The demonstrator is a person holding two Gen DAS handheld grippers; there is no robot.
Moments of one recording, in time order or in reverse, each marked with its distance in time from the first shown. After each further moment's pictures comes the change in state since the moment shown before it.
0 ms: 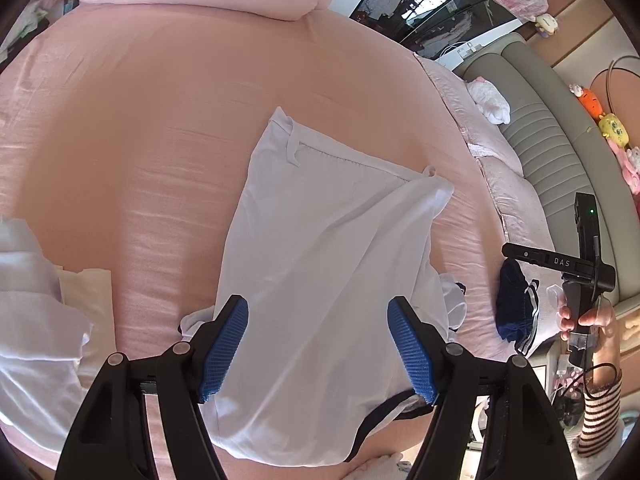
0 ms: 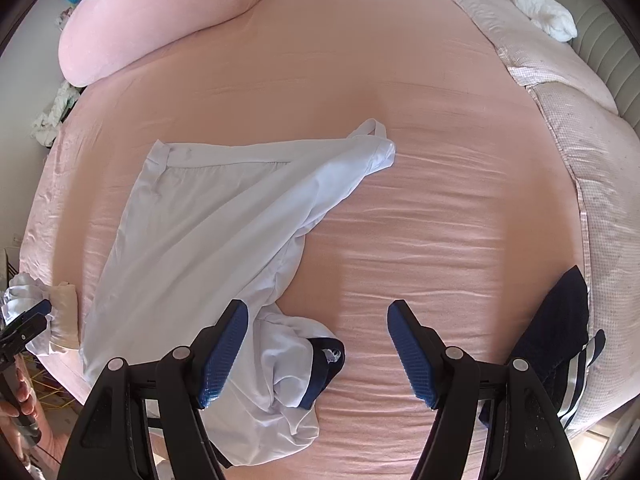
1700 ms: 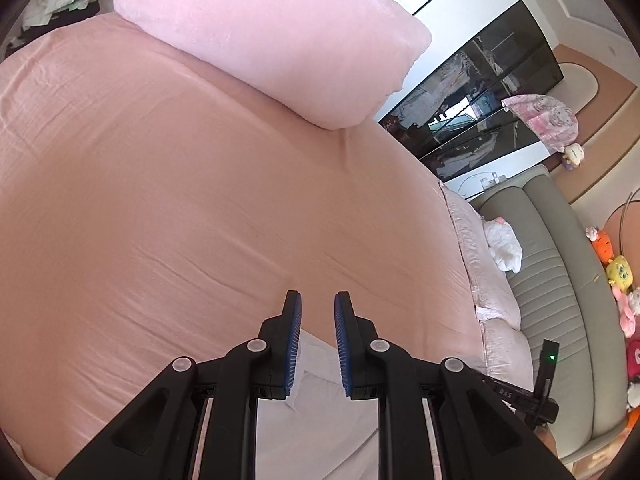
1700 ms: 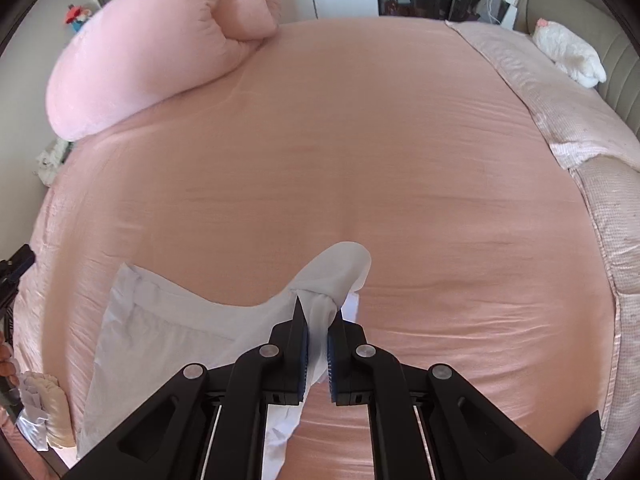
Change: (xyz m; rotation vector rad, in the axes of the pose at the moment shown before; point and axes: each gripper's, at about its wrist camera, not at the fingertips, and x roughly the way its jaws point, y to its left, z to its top) left arm 0.077 0.050 0.192 -0.235 -0.327 -0.076; right arm 0.079 -0.013 0.163 0.005 -0.130 -0.019
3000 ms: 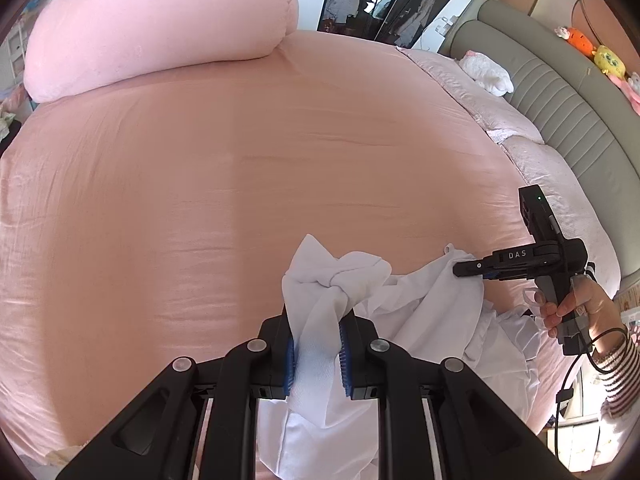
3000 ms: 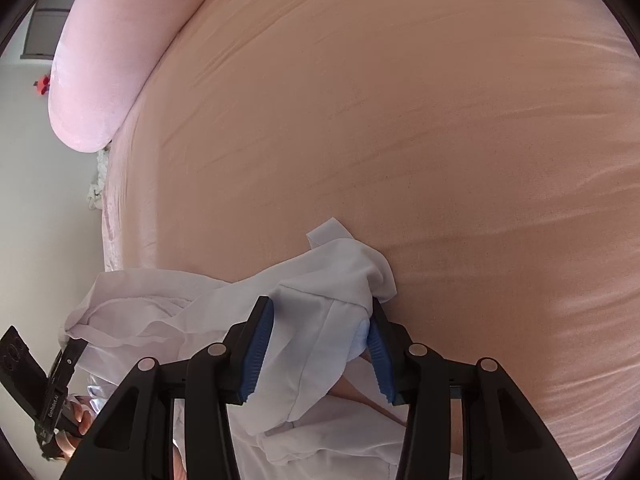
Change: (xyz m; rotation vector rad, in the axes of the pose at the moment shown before) left arm -0.036 -0.034 -0.084 0.541 0.262 0.161; right arm 0.085 0.044 -0.108 0.302 0.289 0.434
